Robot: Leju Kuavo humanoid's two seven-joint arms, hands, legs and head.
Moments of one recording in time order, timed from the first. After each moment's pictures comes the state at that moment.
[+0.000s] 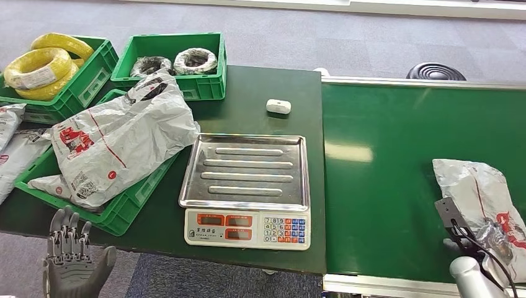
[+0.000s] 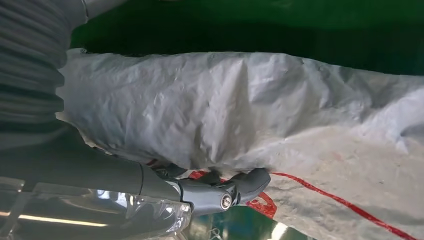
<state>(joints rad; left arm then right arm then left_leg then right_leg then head) 0.43 0.11 -0.26 -1.93 0.31 0.47 -0.69 -0.42 -0.40 -0.12 -0.44 0.77 -0.33 0.16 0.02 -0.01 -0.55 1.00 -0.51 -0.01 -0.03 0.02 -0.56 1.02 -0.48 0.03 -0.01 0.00</state>
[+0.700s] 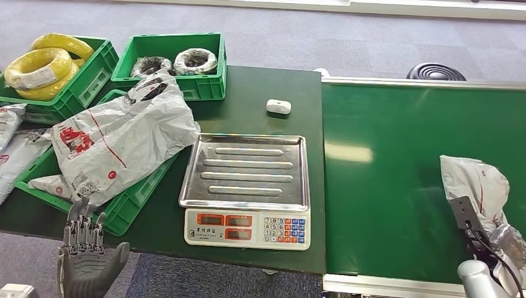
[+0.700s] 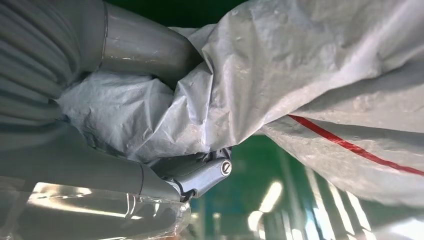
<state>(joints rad) 0.38 0.09 -0.26 -1.90 0.24 0.38 -0.65 -0.42 -0.39 -0.21 -0.44 0.72 -0.49 -0.05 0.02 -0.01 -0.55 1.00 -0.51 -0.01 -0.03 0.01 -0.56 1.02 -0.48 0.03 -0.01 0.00</state>
